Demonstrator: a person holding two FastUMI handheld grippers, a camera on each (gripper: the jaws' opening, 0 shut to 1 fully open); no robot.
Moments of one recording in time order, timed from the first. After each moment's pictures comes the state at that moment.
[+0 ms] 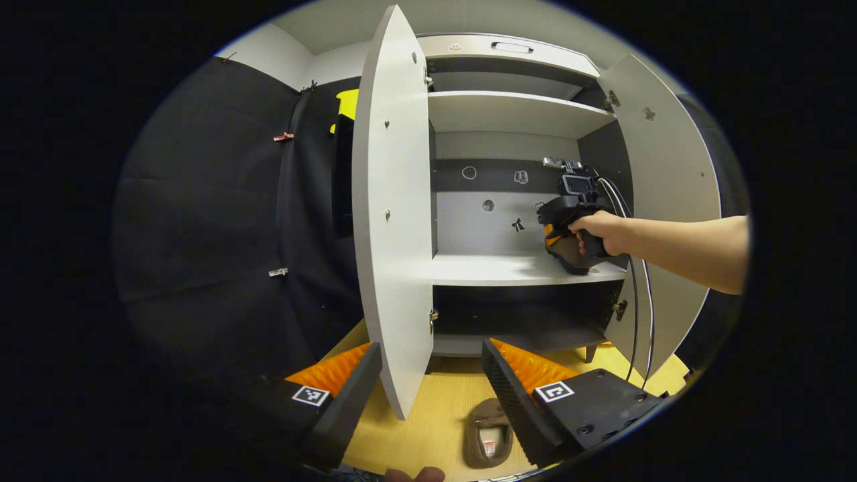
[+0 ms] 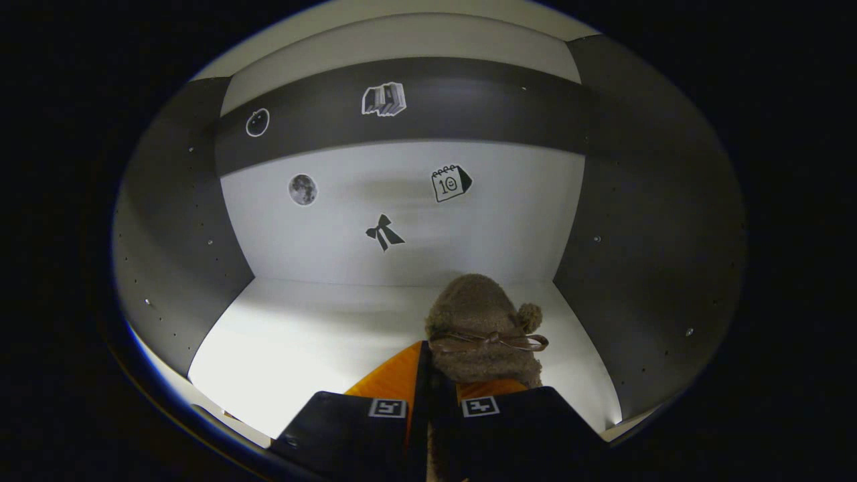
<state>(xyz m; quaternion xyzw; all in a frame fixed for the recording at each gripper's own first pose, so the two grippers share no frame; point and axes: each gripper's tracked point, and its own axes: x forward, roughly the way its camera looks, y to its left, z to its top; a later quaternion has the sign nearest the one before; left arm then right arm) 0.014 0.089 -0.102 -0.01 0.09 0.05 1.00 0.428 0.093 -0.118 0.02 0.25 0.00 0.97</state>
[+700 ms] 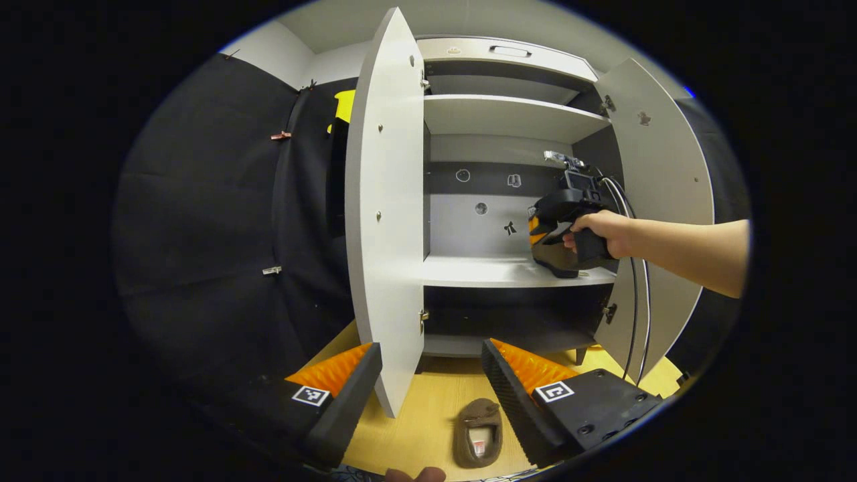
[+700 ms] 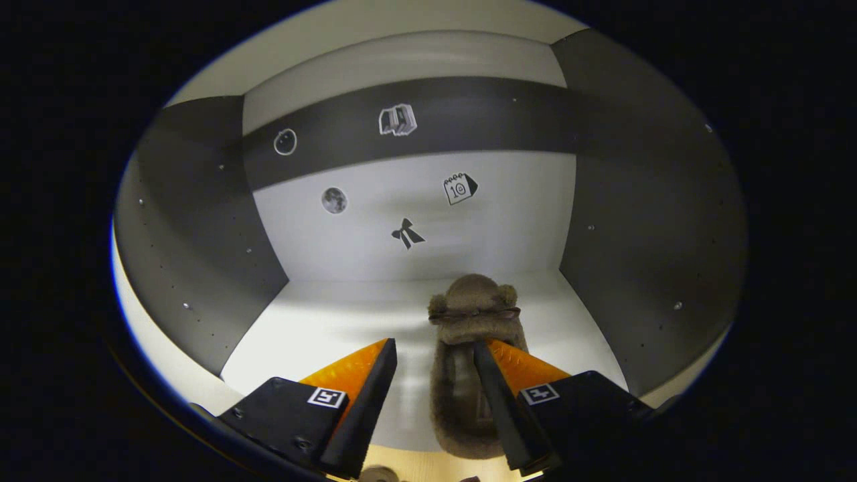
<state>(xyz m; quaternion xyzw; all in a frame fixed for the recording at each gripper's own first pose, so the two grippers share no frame) 0.007 0.074 -0.100 -0.02 0.08 0.03 1.00 0.371 0.111 -0.084 0.07 0.23 0.05 0.97</state>
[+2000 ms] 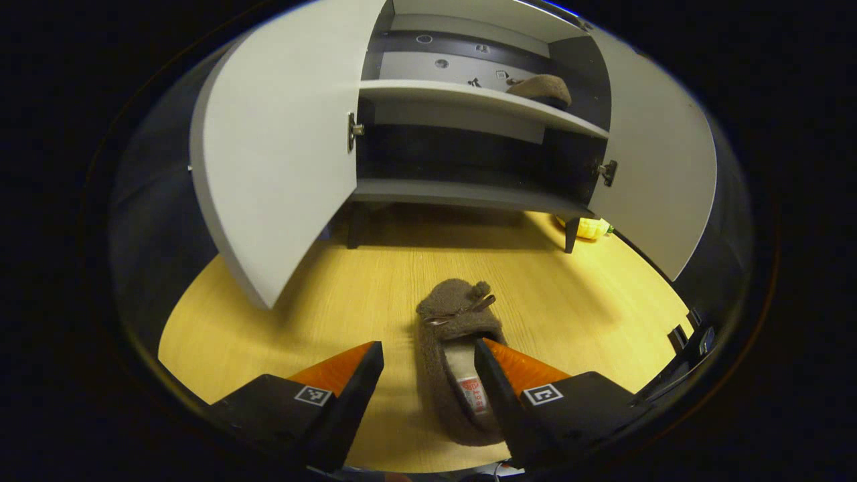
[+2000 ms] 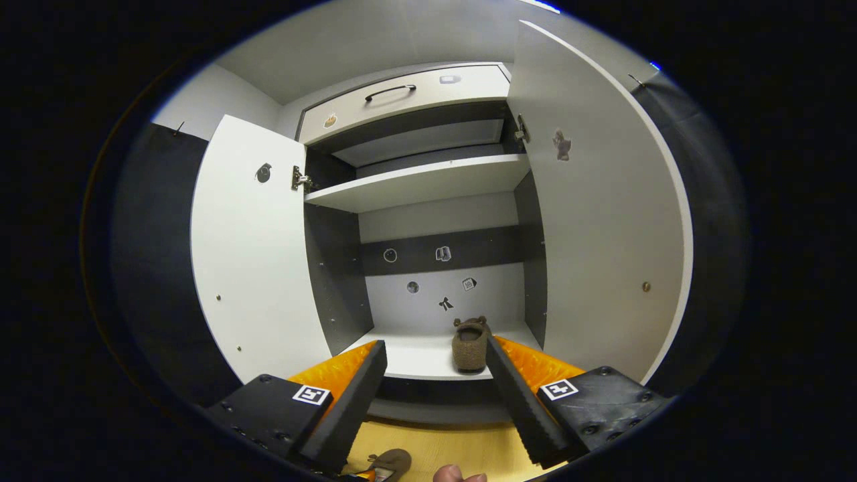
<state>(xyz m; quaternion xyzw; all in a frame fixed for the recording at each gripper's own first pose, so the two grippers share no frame) 0.049 0.010 -0.391 -0.04 0.30 -0.09 0.95 0.067 0.067 0.052 0.06 0.00 0.10 0.99</state>
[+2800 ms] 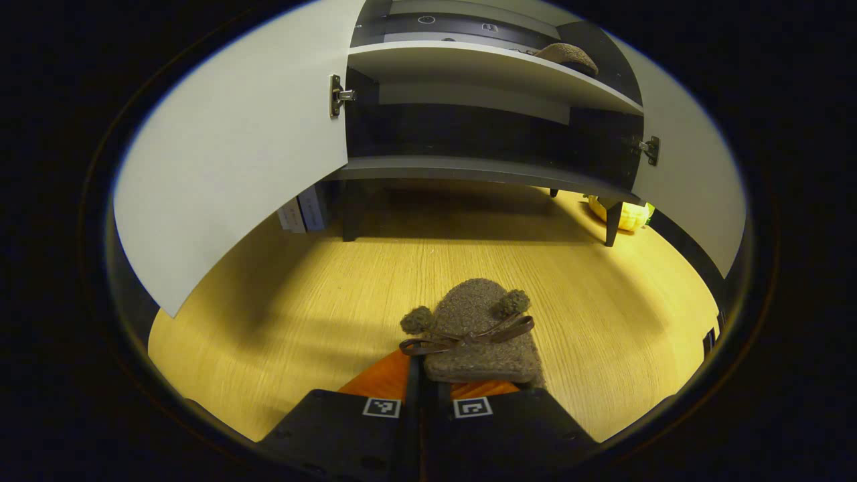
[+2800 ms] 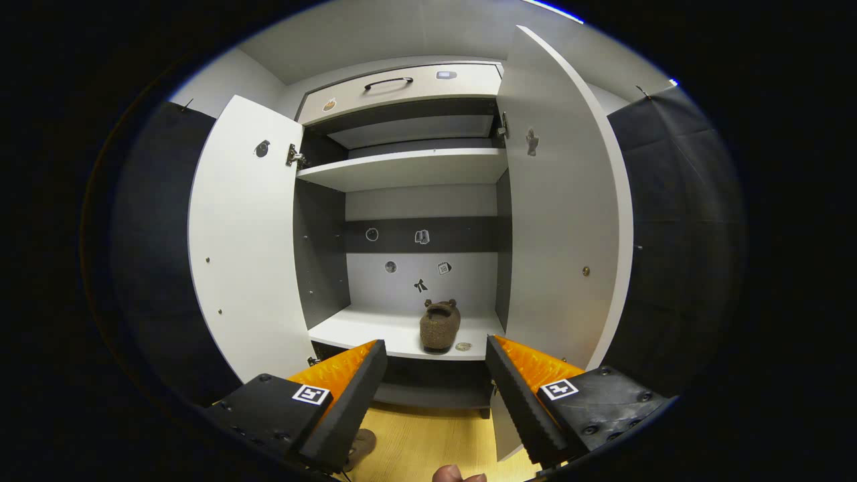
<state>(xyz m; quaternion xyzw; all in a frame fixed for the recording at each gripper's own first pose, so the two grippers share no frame) 0.106 0.006 -0.429 -0.01 0.31 -0.03 0.95 0.039 0.032 0.031 0.02 0.03 0.07 1.00</state>
